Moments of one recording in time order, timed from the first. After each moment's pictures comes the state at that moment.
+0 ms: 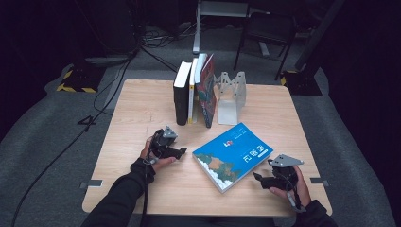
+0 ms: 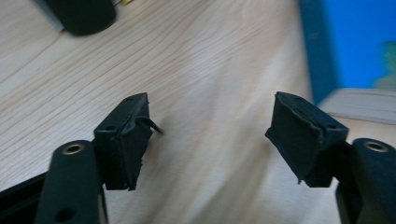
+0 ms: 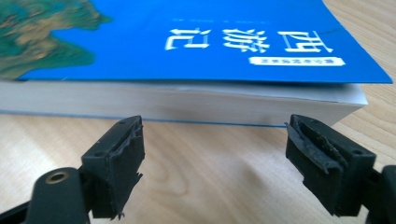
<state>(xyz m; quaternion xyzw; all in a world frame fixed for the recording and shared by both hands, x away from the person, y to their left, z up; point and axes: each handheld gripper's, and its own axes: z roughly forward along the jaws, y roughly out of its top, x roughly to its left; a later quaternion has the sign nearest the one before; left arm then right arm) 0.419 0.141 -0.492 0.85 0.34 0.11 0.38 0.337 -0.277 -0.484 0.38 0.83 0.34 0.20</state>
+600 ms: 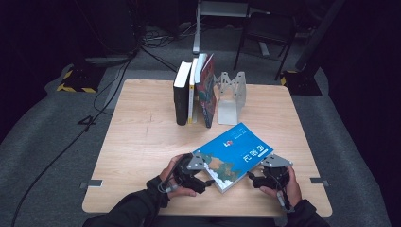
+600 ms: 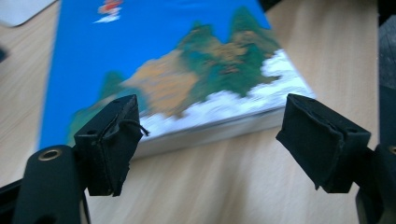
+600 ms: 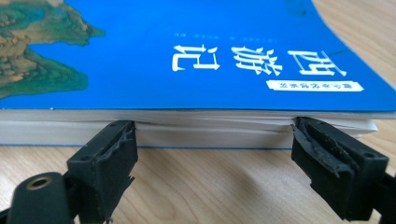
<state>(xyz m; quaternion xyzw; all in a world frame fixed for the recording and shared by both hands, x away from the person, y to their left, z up) 0.327 0.048 -0.464 0.90 0.18 0.08 0.39 0.334 -0.251 -0.486 0.39 0.83 0.32 0.25</state>
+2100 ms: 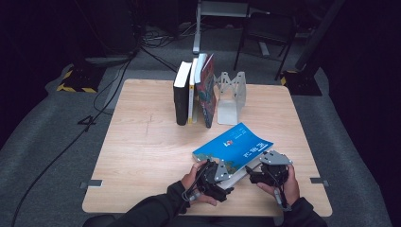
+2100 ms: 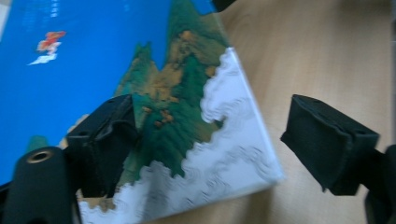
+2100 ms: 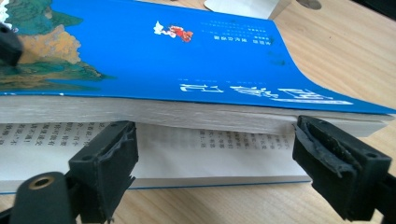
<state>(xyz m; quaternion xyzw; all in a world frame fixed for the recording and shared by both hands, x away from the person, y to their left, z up) 0.318 -0.007 -0.474 0.91 0.17 0.14 0.36 0.332 -0.236 -0.462 0.38 0.81 0.33 0.28</state>
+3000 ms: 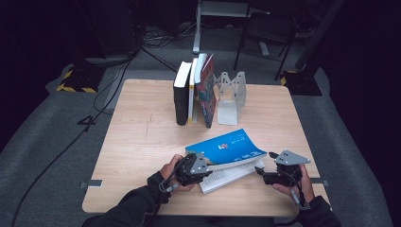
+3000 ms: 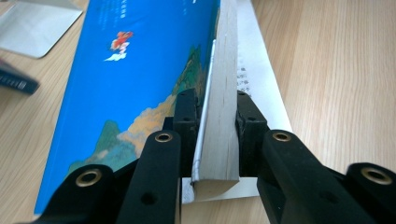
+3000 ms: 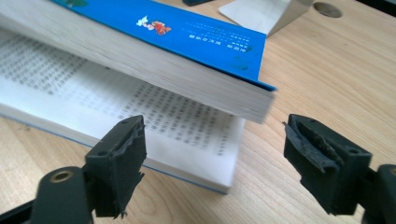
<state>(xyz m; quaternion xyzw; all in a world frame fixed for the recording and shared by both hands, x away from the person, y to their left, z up) 0.334 0.065 -0.453 0.91 0.13 0.13 0.37 0.335 -0.280 -0.459 0.34 0.83 0.38 0.23</state>
